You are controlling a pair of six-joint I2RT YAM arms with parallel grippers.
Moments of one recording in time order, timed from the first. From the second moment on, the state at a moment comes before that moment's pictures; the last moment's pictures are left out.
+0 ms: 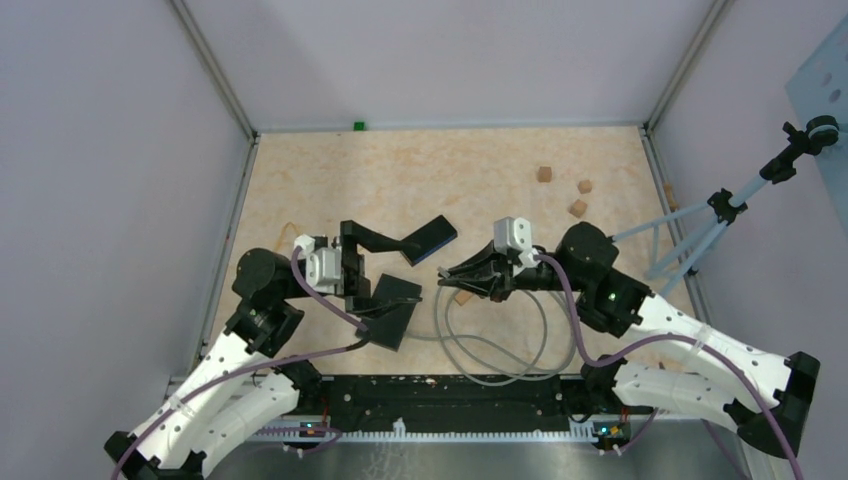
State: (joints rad) left arm -0.60 0.66 0.73 0.31 0.94 -0.04; right arm 0.95 0.89 0.85 0.14 -0.60 -0.08
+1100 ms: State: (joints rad) left arm -0.68 0.63 0.76 0.32 1.02 -0.02; right arm 1.34 0.96 0.88 0.27 0.00 -0.37
